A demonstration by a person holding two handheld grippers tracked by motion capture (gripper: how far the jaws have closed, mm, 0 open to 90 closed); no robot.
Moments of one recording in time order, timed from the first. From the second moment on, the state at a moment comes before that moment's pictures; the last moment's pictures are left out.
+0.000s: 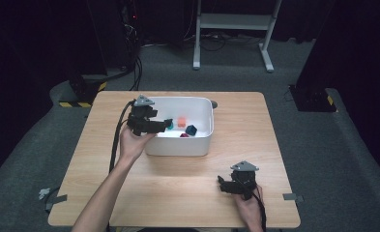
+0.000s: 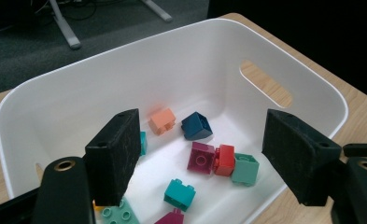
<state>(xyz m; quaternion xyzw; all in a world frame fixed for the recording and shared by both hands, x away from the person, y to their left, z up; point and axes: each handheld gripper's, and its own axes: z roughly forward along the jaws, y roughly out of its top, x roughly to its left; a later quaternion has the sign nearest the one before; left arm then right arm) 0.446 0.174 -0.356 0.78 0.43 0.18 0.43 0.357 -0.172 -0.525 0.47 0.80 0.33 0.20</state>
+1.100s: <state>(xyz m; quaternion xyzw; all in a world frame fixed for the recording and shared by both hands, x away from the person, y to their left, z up) 0.405 0.193 -0.359 0.77 0.43 0.17 0.44 0.357 -0.172 -0.525 0.47 0.80 0.33 0.20</state>
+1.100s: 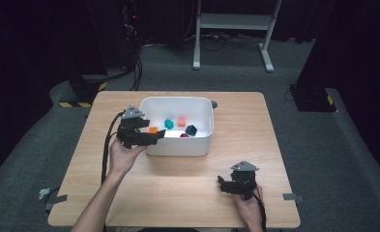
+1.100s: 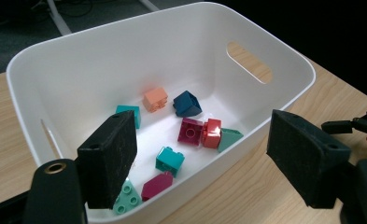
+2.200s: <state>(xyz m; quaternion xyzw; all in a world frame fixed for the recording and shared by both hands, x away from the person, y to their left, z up) 0.346 0.216 -0.386 0.77 0.43 0.18 0.44 0.357 -0.172 -0.525 0.47 0.80 0.33 0.20</state>
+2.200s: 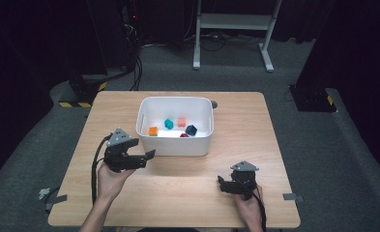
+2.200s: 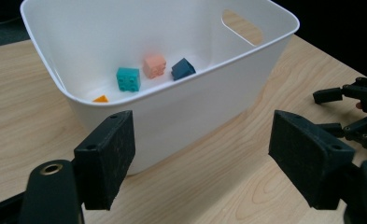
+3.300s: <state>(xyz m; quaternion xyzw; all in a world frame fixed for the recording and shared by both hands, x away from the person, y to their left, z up) 0.317 0.223 -0.439 0.77 0.44 0.17 0.42 0.357 -0.172 -0.525 0.47 0.80 0.33 0.20</state>
